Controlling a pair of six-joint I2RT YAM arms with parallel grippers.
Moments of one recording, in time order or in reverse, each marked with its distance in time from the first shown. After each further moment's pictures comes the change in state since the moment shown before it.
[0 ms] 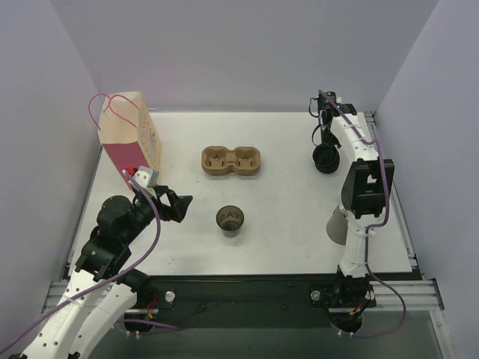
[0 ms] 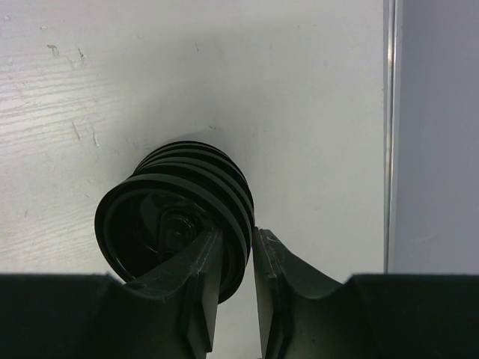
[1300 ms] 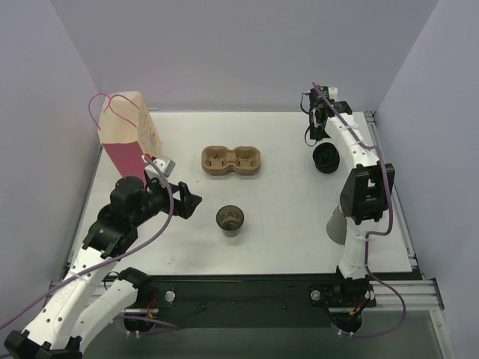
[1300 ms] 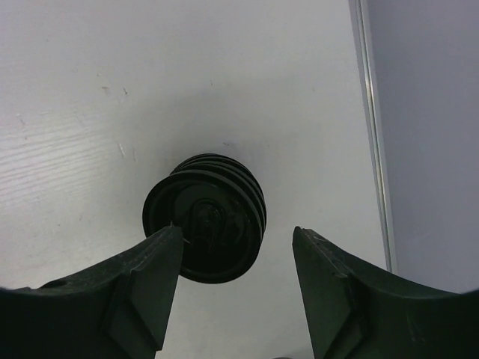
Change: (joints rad) left arm 0.000 0.227 0.149 -0.109 0.128 0.028; right arm 0.083 -0.111 -0.028 0.056 0.088 0.065
